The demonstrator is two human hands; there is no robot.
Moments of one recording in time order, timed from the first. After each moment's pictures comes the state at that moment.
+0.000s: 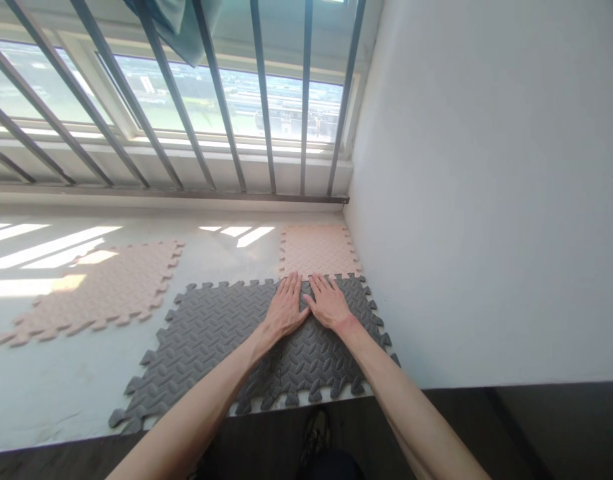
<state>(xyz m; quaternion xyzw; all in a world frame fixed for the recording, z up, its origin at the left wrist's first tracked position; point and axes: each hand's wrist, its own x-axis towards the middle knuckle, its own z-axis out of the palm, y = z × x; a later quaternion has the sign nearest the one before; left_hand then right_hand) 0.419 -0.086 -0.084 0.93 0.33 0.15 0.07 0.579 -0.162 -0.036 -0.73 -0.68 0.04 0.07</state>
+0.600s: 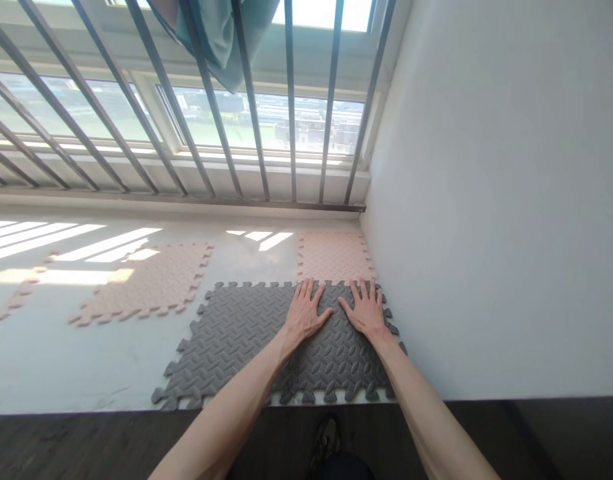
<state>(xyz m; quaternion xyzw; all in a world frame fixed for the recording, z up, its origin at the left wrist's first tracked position) 0.421 -0.101 -0.069 0.91 0.38 0.13 0.09 0.625 -0.187 -0.069 -0.84 -0.55 -0.01 0.02</state>
